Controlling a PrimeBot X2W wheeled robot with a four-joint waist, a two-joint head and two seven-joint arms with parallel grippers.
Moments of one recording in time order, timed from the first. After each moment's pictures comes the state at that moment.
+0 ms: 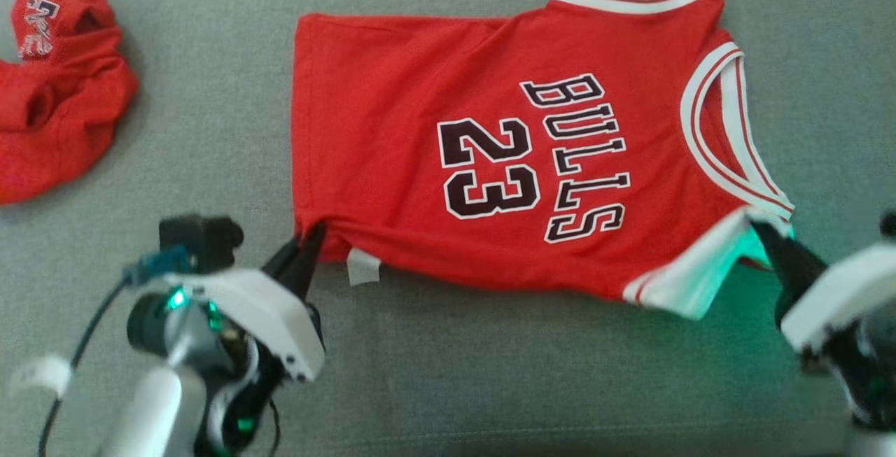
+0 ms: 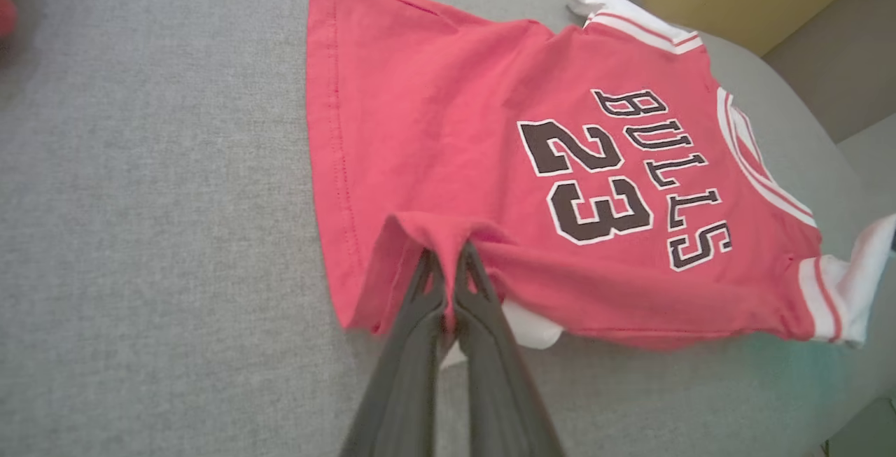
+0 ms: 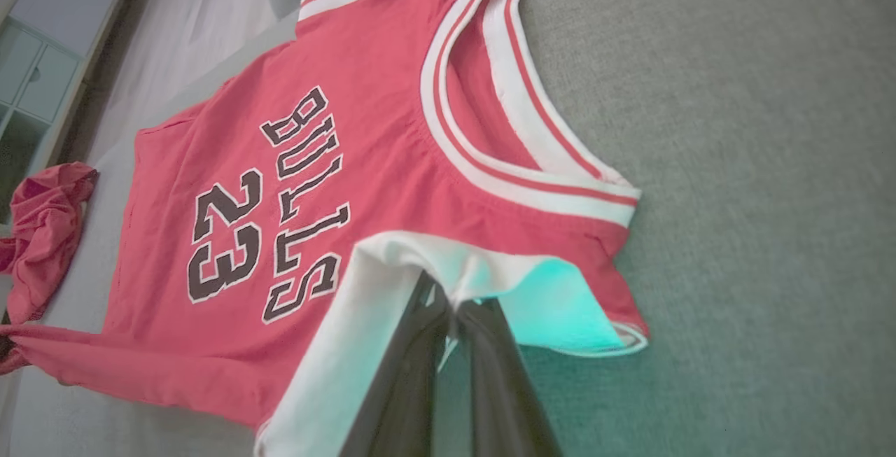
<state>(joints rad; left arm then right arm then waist) -0.06 0.20 -0.29 -0.20 -0.47 0.11 0.40 -0.02 -0.04 -0.23 -0.21 0.53 0.12 0.79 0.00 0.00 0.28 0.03</state>
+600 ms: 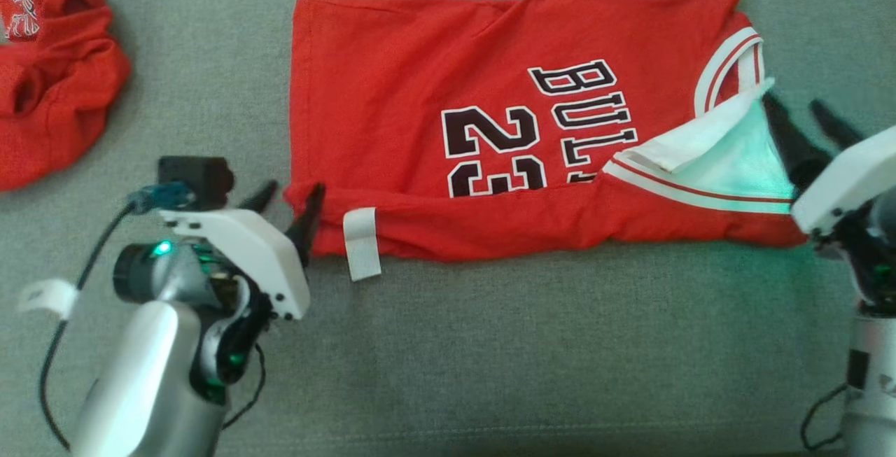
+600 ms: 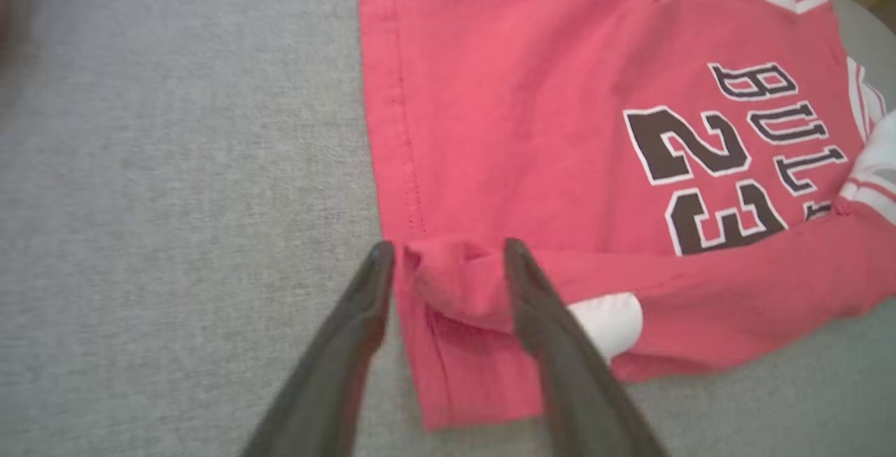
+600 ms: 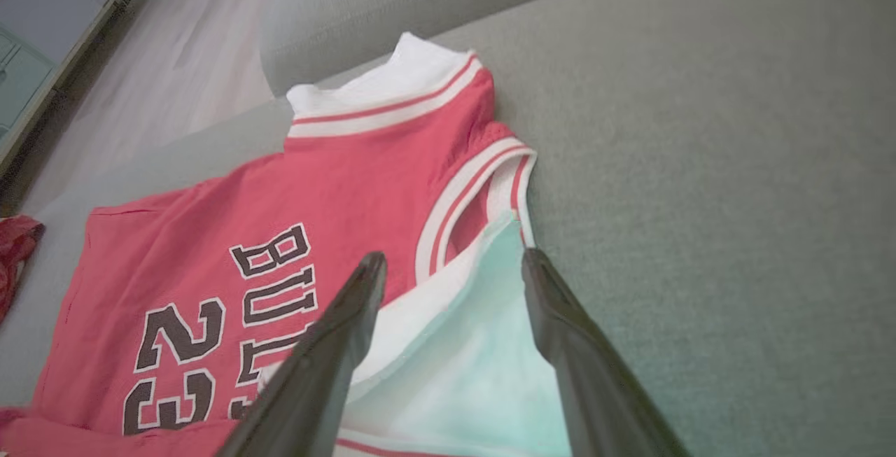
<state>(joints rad) -0.27 0.22 -0.31 0.03 -0.46 0.10 0.45 -0.36 -0.10 -0.21 0.02 0.41 0.12 0.71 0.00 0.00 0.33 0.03</state>
